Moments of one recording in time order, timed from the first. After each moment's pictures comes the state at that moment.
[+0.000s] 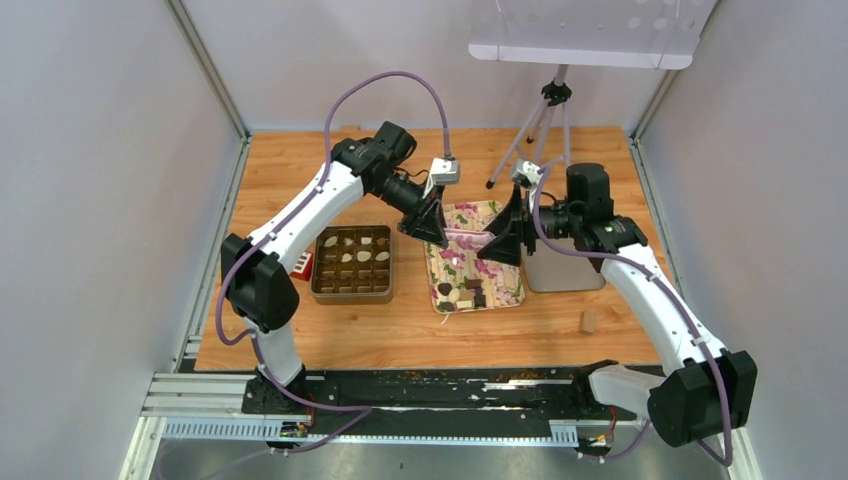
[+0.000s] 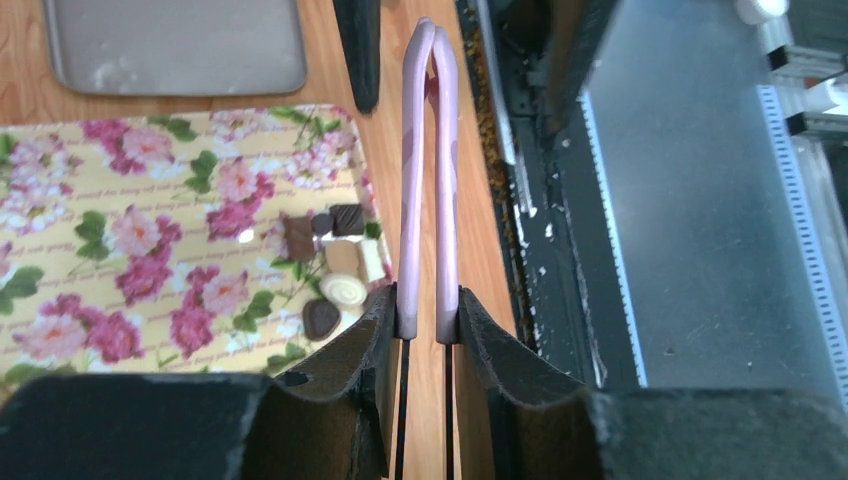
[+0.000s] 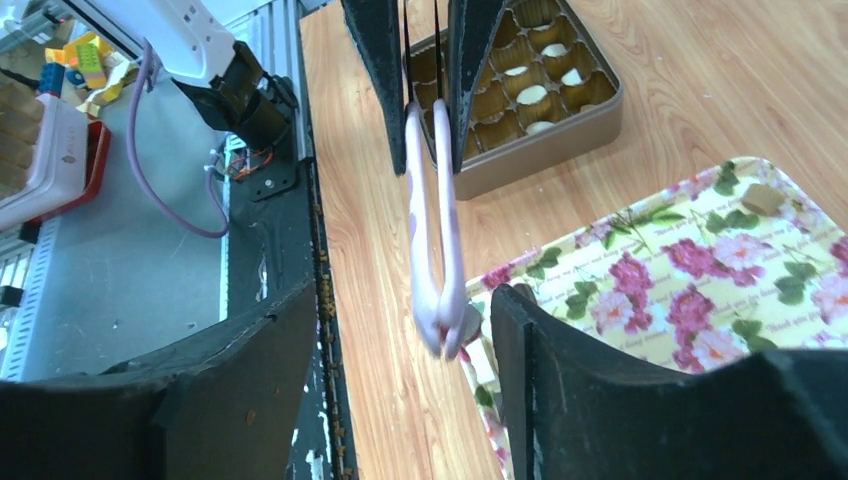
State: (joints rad) left arm -0.58 1.81 1.79 -1.12 1.10 0.69; right arm 0.28 1.19 1.04 -0.37 -1.12 -0.14
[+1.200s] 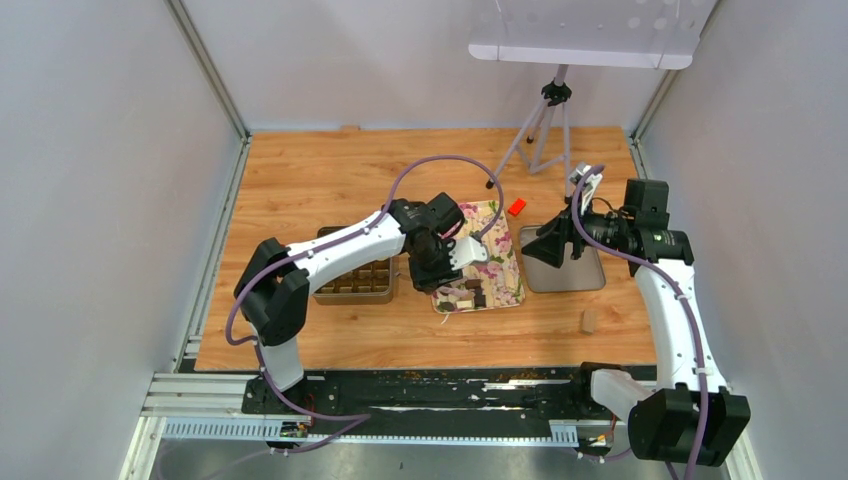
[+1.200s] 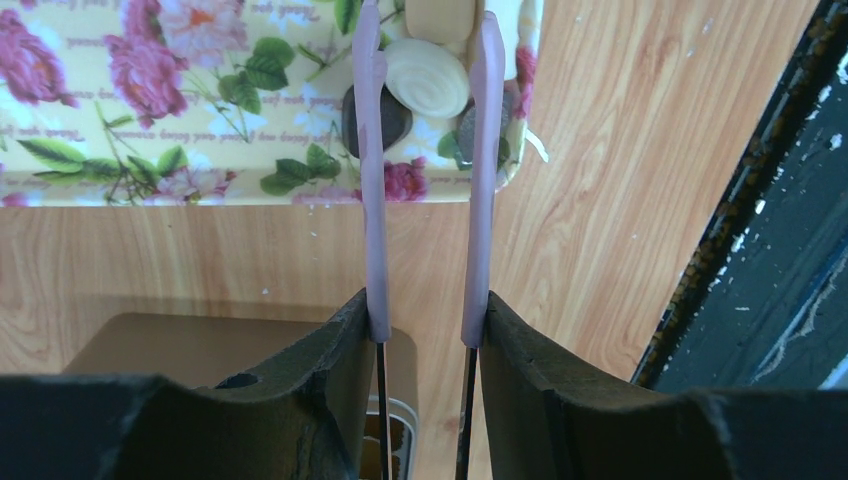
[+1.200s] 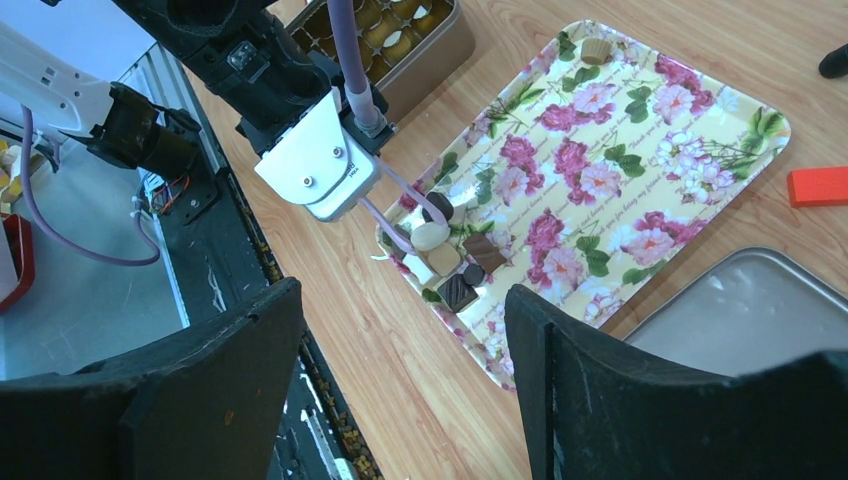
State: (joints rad) left arm -0.86 1.80 1.46 -0.96 0.24 0.52; right arm -0.08 1.08 1.04 -0.74 -1.09 -0.32
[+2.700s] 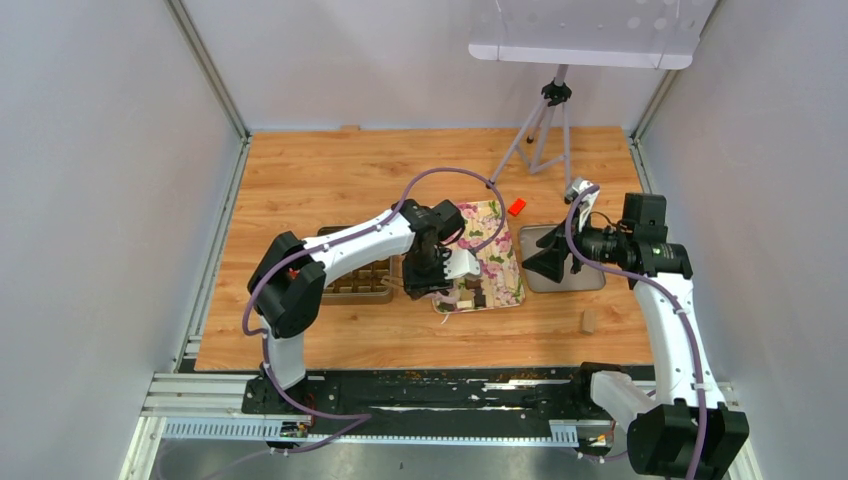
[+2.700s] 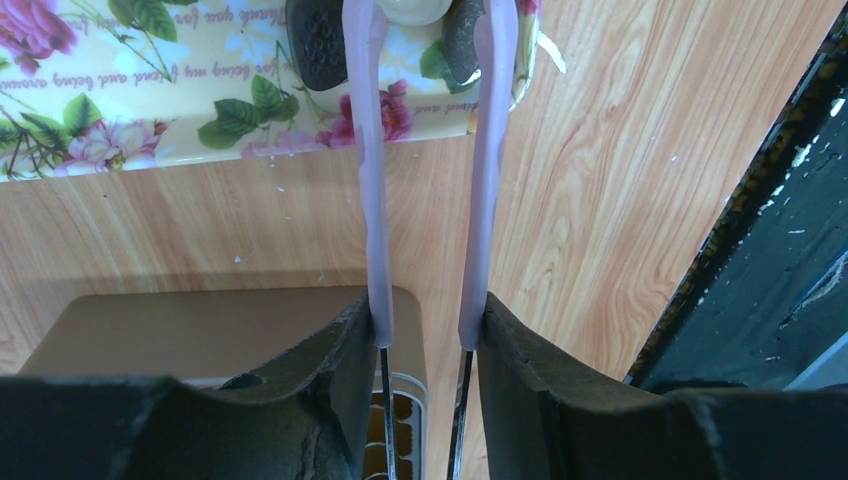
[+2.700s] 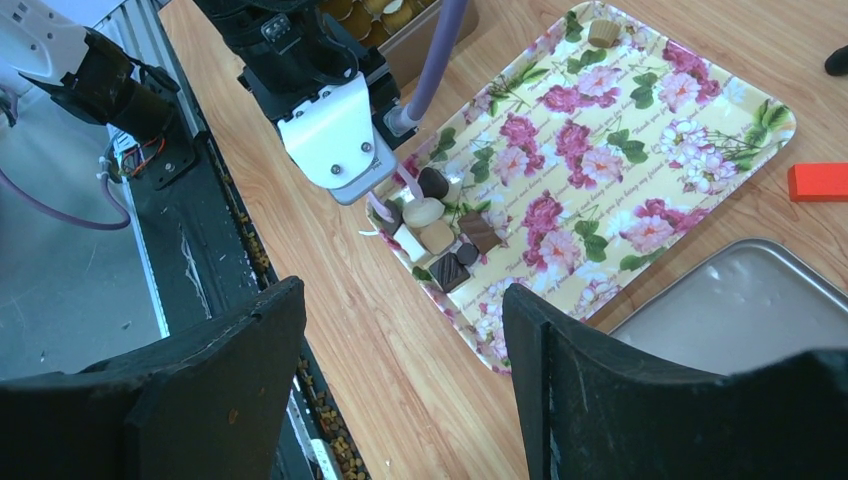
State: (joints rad) left arm -0.87 1.87 1.48 -1.08 0.18 0.63; right arm -0.08 1.01 0.97 -0.77 -1.09 -0.43
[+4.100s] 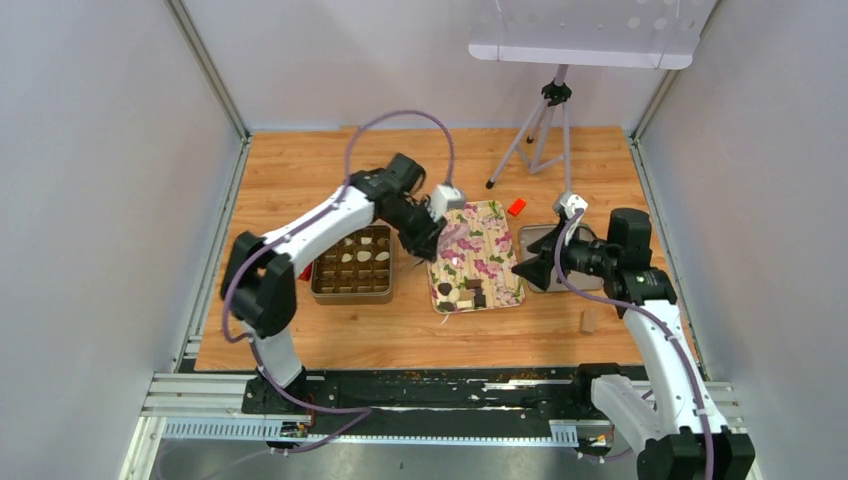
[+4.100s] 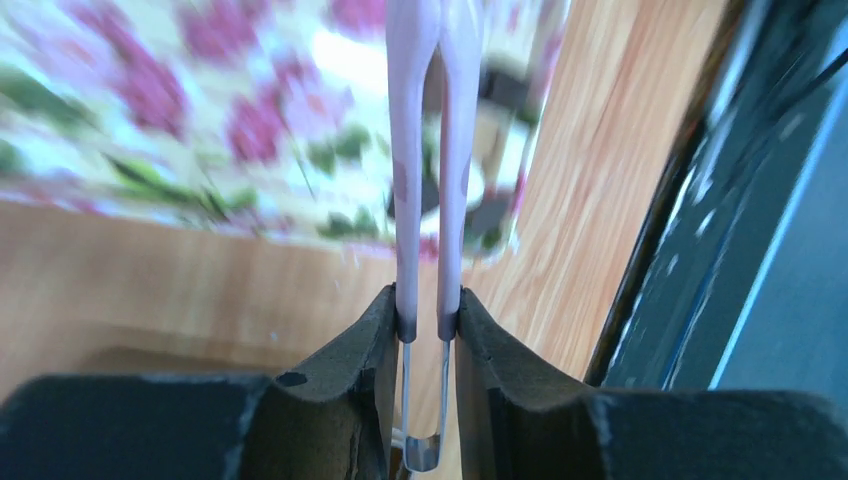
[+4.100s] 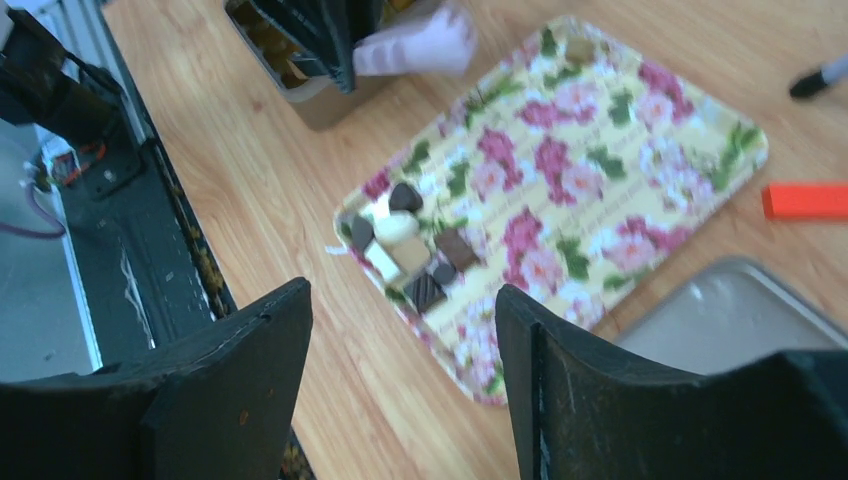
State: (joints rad) left arm -0.66 1.84 1.53 -0.93 0.53 0.42; right arm 0.01 0.86 0.76 -0.51 -0.98 -0.32
